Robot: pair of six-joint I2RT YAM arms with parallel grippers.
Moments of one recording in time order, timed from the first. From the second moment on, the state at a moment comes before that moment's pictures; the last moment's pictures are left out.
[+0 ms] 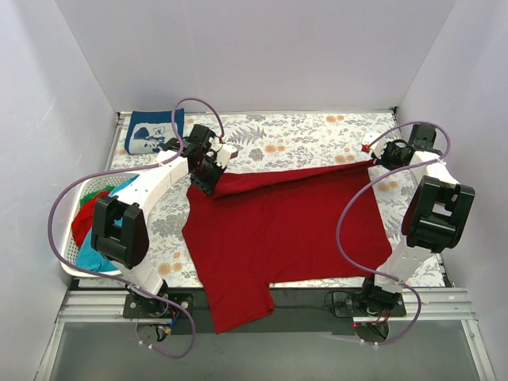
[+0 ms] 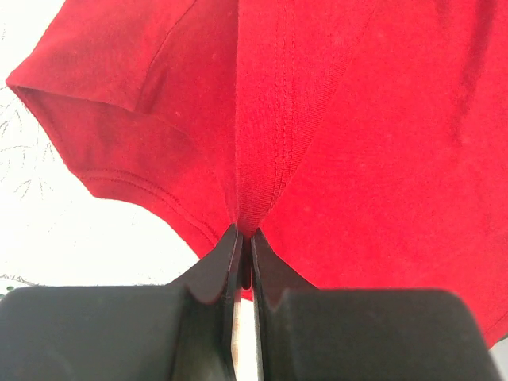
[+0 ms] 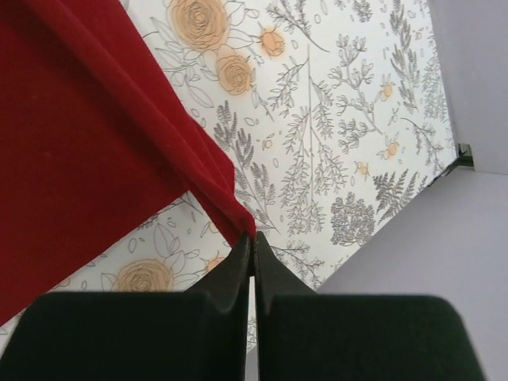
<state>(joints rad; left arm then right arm) -0.40 1.69 1.40 -0.92 0.17 0.29 -0.30 1.79 1.28 -0.41 -0.58 -1.40</state>
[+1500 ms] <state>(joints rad) -0.25 1.68 1.44 -1.07 0.40 0.32 -0.33 1.73 1.25 -0.75 -0.48 -1.56</state>
